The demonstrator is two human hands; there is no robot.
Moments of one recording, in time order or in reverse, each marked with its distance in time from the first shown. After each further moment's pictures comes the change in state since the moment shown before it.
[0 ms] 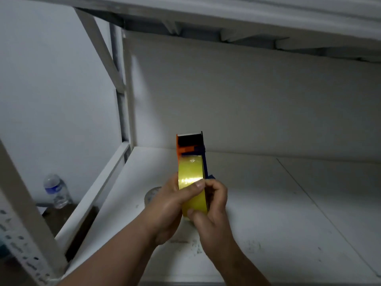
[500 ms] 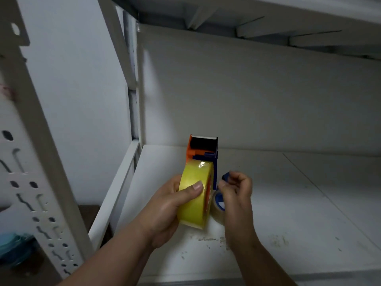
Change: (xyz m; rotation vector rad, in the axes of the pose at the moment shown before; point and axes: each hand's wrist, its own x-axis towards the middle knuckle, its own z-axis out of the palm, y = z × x) left_hand -0.019 0.016 -0.078 -0.050 -0.043 -0.104; right_hand 0.019 -0.006 0.047 0.008 0.354 0.141
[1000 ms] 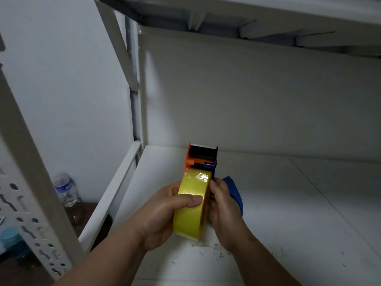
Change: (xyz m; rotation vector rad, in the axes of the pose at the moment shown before) left_hand 0.004 0.004 0.015 0.026 -0.027 -0.092; right_hand 0.032 0.026 -0.004 0.211 -0.399 0.324
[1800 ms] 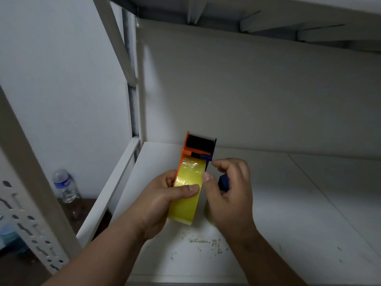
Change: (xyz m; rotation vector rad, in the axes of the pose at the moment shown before) left_hand -0.001 0.012 0.005 0.097 0.182 0.072; right_hand -0.029 -0.047 0.016 -0.652 0.356 -0.828
